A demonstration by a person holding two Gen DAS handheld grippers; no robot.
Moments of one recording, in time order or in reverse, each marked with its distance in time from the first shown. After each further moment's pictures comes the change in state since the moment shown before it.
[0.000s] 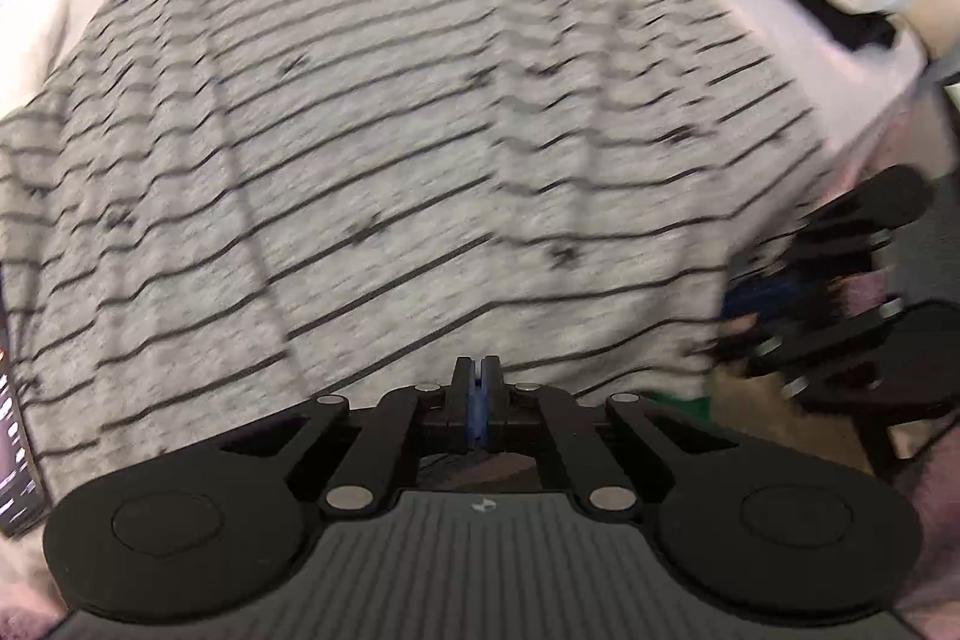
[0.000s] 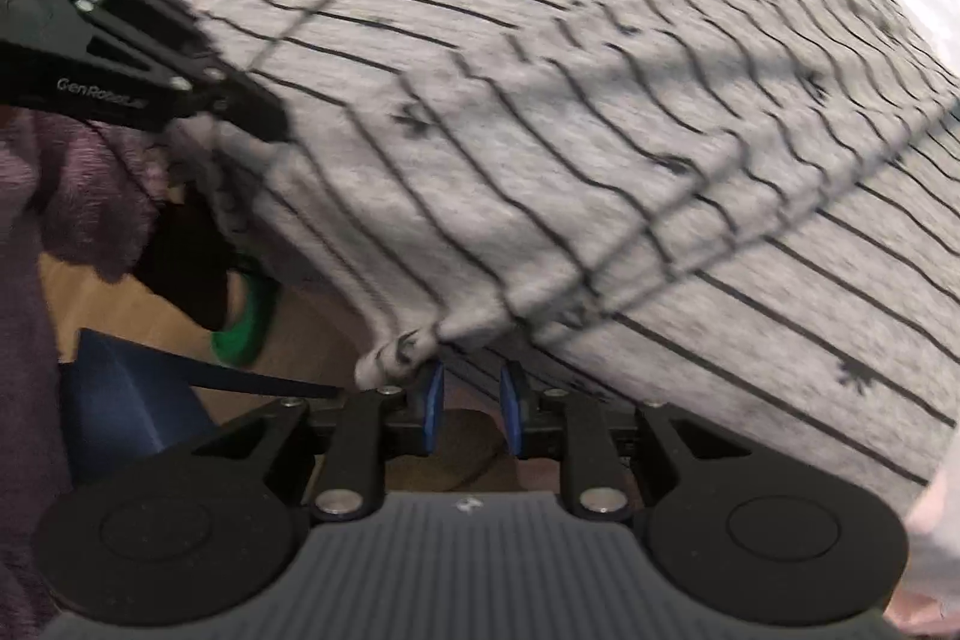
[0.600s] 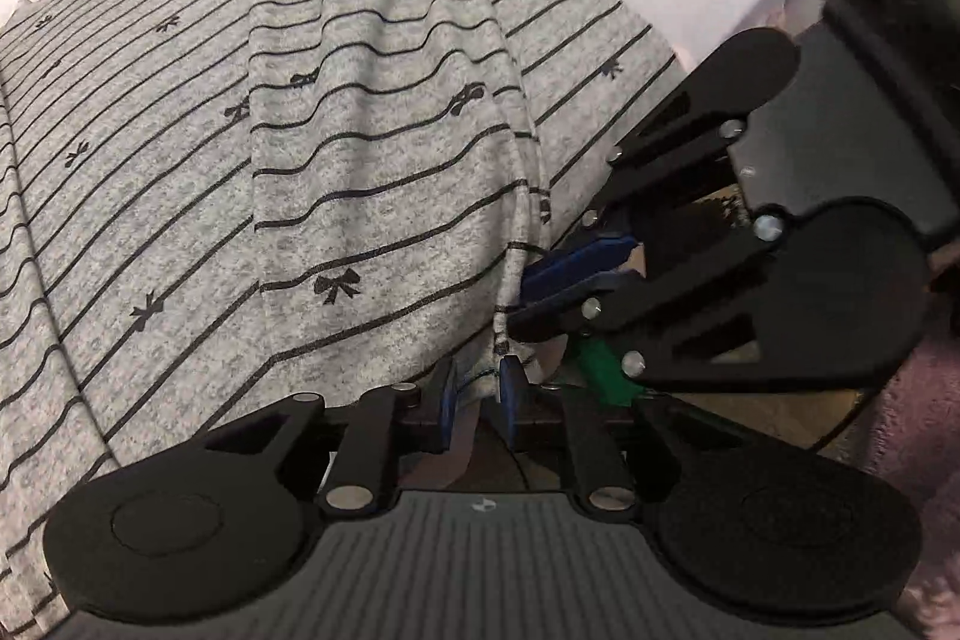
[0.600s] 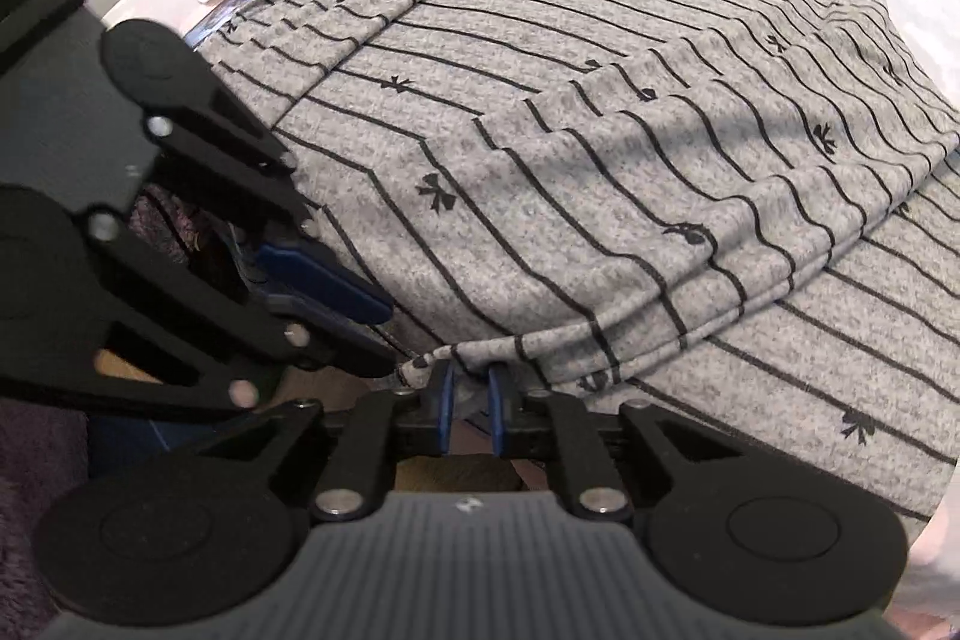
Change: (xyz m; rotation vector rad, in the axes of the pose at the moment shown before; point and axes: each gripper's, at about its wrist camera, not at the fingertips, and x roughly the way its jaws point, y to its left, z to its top) left arm 0.040 -0.058 0.010 0.243 0.066 -0.096; right arm -0.011 0.003 0.011 0.001 -0.063 0.005
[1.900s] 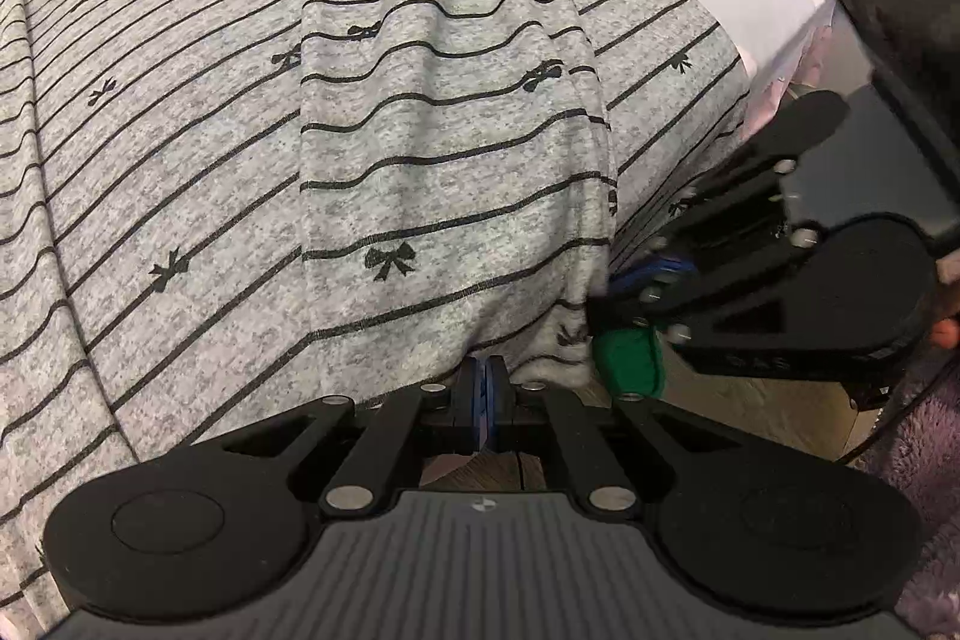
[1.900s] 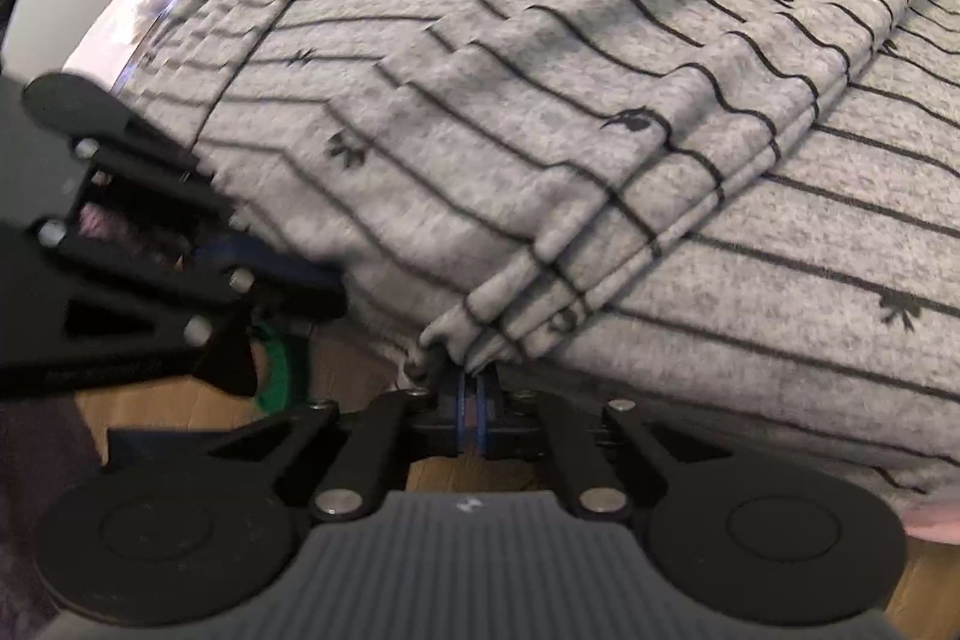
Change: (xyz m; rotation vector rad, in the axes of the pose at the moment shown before) left arm 0.011 0.023 0.003 -0.108 0.047 0.025; right arm 0.017 -0.030 -0.008 0.241 0.094 0.040
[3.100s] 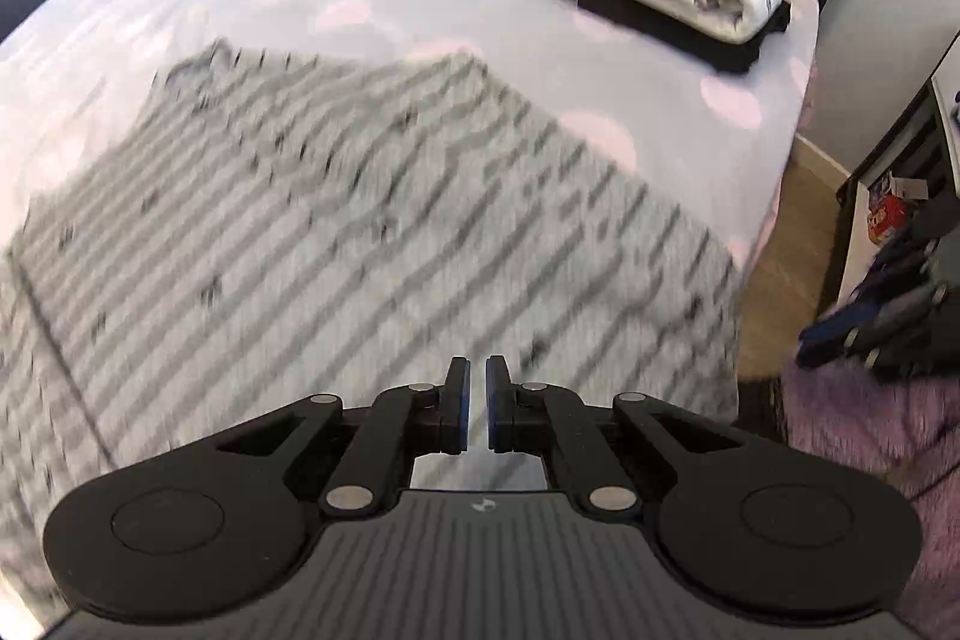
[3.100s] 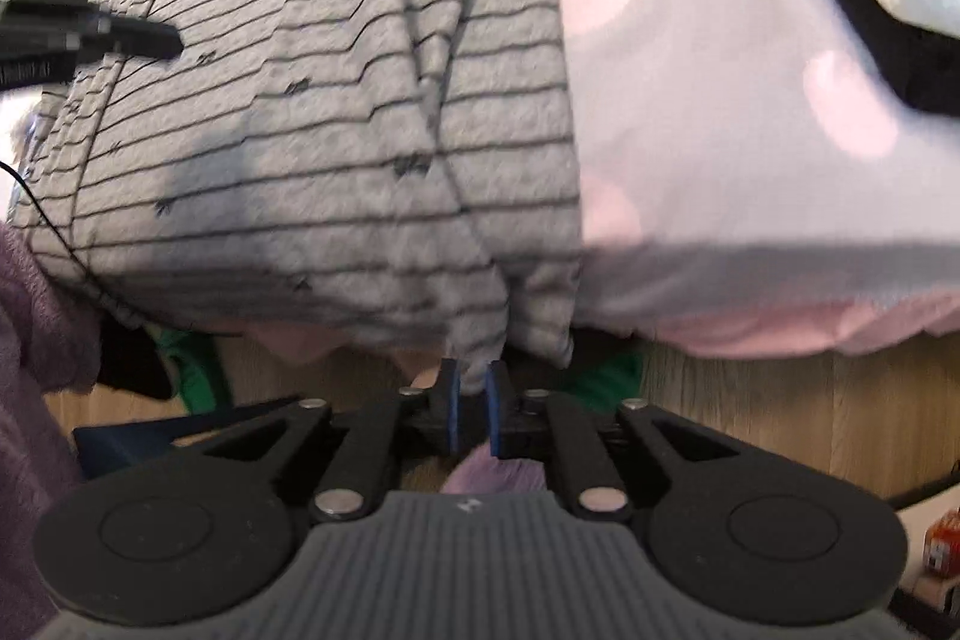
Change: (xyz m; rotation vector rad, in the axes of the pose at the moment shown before) left arm -0.053 -0.020 0.144 0.196 -0.131 0.062; right arm -0.114 -0.112 -0.055 0.307 0.021 -0.181
